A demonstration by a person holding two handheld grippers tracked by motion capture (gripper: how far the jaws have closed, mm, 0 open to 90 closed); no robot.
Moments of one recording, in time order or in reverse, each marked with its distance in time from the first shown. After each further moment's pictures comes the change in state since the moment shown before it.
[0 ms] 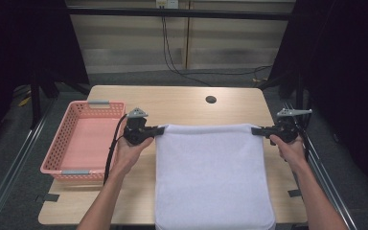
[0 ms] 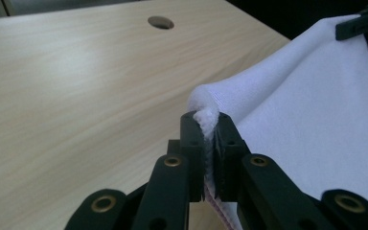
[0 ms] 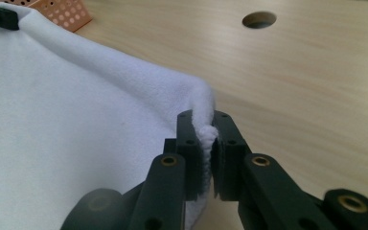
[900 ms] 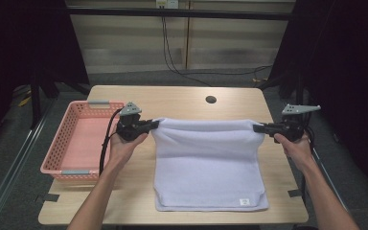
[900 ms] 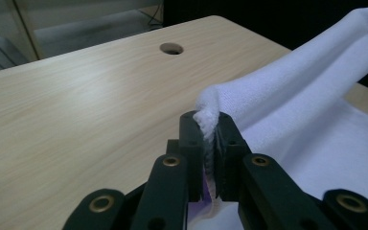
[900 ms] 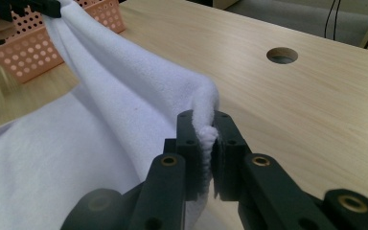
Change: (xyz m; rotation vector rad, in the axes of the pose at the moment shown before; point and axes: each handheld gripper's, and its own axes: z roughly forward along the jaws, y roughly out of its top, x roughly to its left) left arm -0.007 0.005 -0.026 -0.071 0.032 0.097; right arm 0.028 0.020 -0.027 -0.040 0.046 -0.123
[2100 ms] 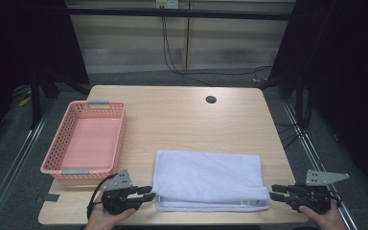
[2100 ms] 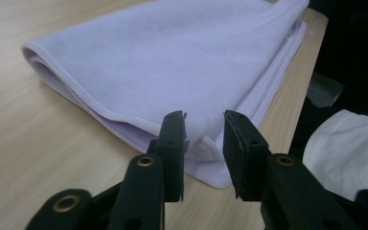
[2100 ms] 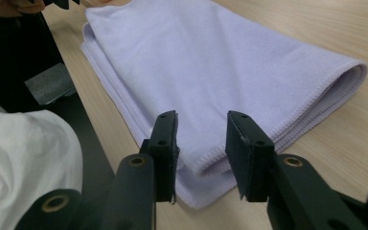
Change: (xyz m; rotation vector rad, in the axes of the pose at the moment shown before) left arm -0.091 -0.115 -0.081 0.144 -0.221 0.041; right arm 0.094 -0.132 -0.080 0.075 0.127 0.004
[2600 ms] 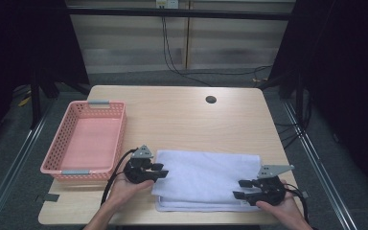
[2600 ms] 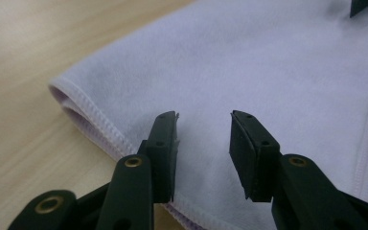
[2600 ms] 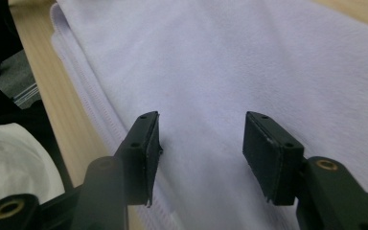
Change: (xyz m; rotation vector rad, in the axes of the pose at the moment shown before) left arm 0.055 0.033 0.075 0.136 0.035 -0.049; right arm 0.029 0.032 0.098 0.143 -0.035 0.010
